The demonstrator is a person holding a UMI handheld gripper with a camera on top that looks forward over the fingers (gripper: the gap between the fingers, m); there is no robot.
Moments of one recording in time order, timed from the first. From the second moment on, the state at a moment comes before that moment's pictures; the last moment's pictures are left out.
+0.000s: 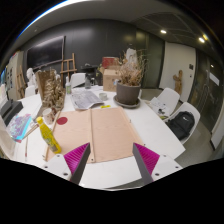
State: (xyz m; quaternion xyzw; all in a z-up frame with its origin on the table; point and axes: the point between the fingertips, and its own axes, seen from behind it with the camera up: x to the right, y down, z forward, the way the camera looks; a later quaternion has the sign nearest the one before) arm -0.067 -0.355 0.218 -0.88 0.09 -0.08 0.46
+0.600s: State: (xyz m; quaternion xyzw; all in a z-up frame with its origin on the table) arm -0.334 -0.209 0.072 -0.85 0.01 0.00 0.53
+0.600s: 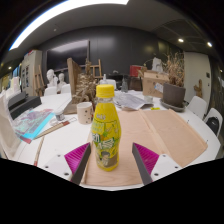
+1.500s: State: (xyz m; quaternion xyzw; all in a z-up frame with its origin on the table) arm -0.291 -0.053 0.174 -0.78 -0.12 -0.24 0.57
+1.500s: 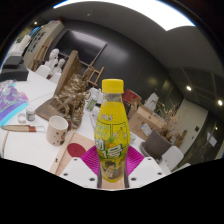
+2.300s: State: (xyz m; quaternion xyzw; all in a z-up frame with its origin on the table) arm -0.338 0.125 0.174 -0.39 -0.57 -0.64 0.32
